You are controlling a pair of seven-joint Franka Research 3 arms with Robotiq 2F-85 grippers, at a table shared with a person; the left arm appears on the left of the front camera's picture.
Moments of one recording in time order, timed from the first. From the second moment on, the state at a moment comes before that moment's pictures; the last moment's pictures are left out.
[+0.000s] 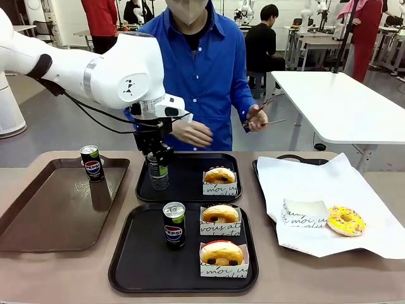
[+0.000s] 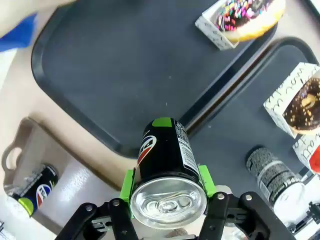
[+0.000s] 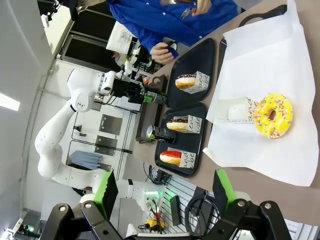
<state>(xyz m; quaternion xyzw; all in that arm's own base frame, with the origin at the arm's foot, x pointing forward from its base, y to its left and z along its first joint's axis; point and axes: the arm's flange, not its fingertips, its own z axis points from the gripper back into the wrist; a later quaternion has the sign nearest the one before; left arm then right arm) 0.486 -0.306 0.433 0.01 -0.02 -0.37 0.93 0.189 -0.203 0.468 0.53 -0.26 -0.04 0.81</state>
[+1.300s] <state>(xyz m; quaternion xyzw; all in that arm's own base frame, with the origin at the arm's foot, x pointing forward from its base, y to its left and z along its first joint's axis) 0.328 -0.069 0.565 0.04 0.04 -0.35 0.93 0.190 -0.204 0.468 0.53 -0.26 -0.04 0.81</state>
